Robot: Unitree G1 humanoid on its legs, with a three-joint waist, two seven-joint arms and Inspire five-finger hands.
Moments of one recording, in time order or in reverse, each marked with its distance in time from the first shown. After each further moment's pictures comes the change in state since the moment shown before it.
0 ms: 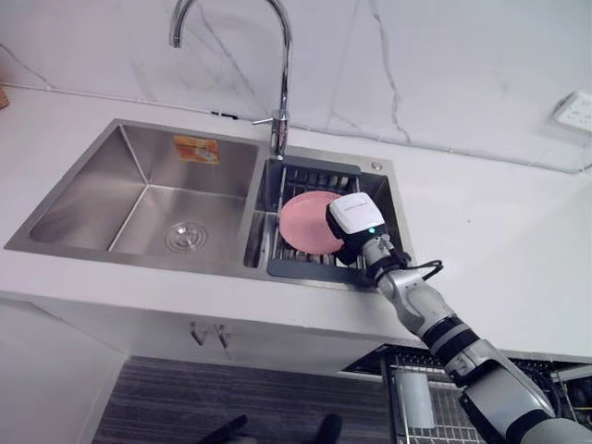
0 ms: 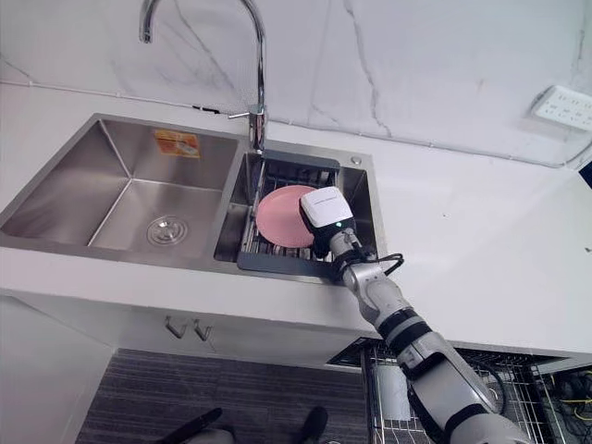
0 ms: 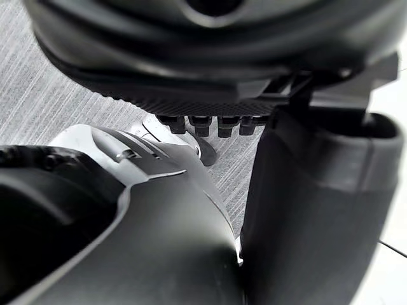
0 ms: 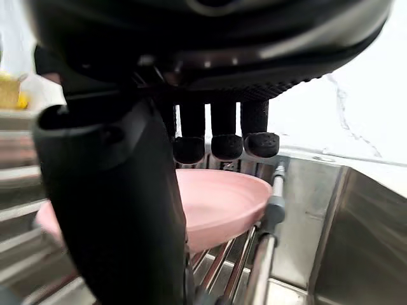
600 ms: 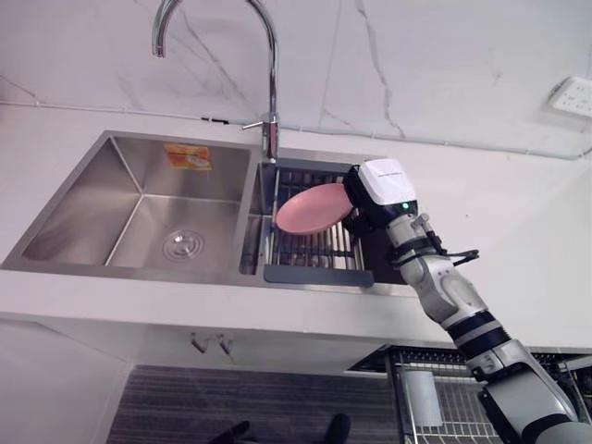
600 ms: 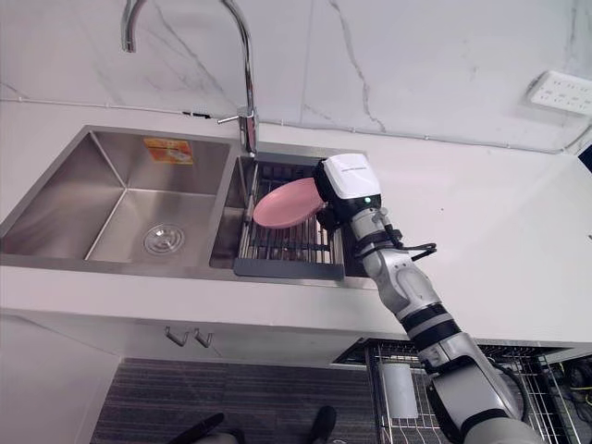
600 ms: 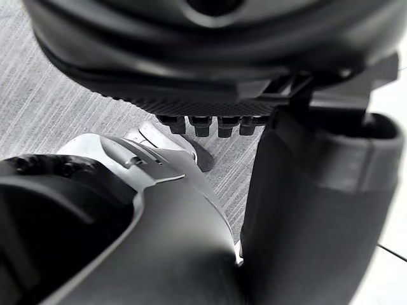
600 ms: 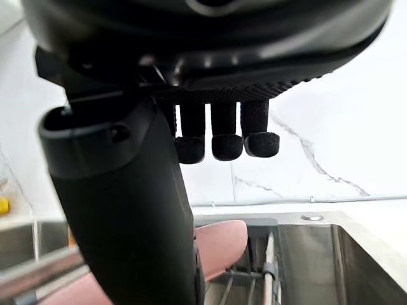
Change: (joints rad) left arm 0.012 -0.016 0.001 0.032 0.000 -0.026 -0.006; right arm 0.001 -0.076 -0.128 -0.144 0.221 -0.090 -0.023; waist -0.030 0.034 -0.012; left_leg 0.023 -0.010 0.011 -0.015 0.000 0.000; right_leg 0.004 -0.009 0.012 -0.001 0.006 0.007
